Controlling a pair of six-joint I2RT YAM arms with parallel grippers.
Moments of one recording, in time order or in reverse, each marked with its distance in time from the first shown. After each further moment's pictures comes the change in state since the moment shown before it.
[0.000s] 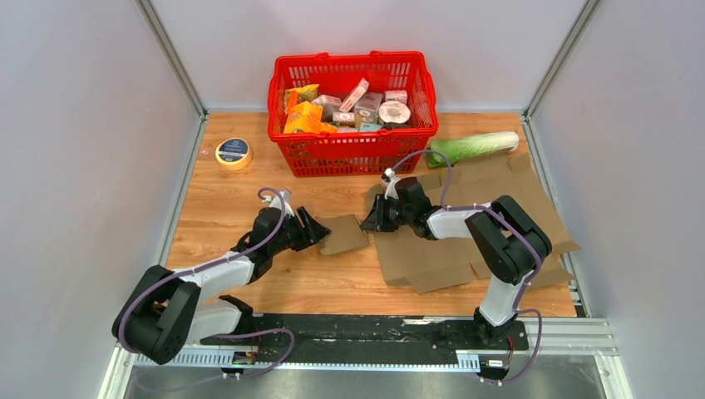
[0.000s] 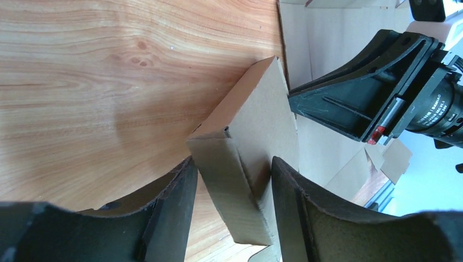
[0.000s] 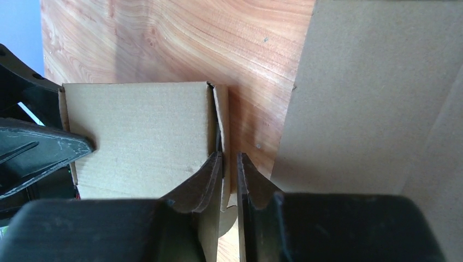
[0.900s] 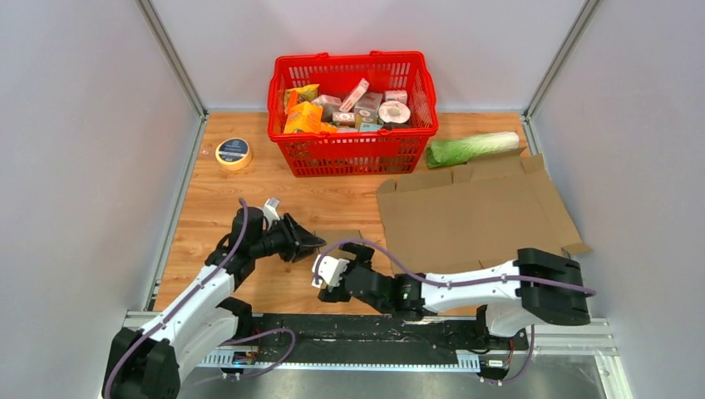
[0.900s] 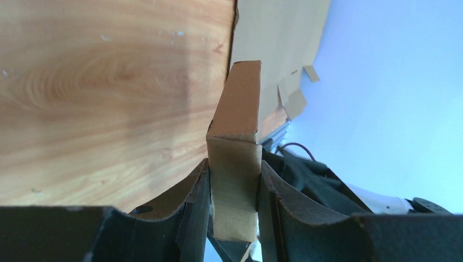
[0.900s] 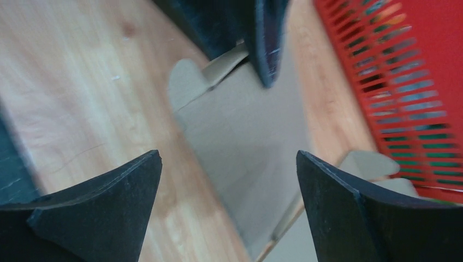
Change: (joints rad) left arm 0.135 -0.307 0.077 -0.466 0.365 -0.274; right arm 0.845 -0.364 -0.057 -0.167 0.932 -0.853
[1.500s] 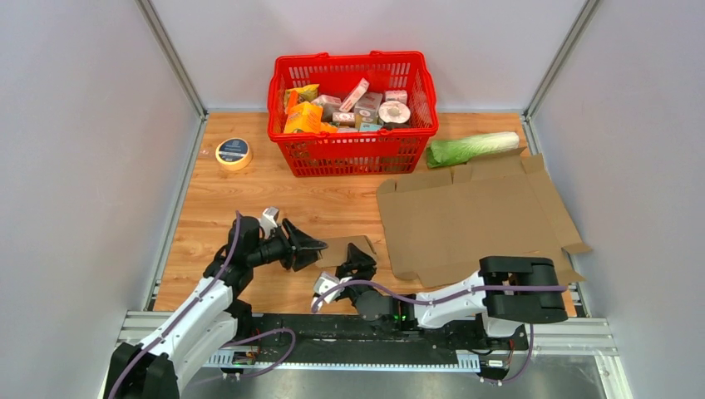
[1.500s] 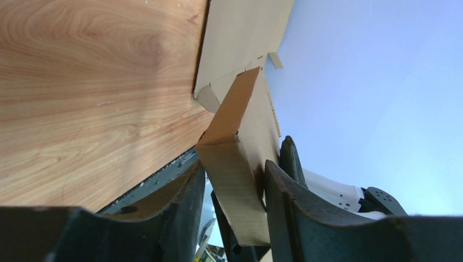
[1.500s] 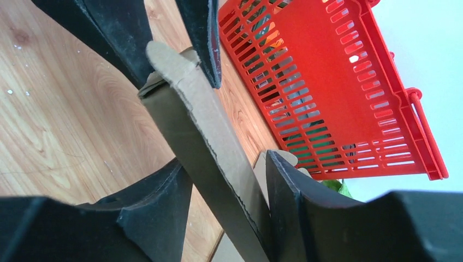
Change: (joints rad) left arm 0.007 -0.131 -0.122 0.079 0.103 -0.229; right arm 0.128 0.189 -0.163 0.698 0.455 -0.474
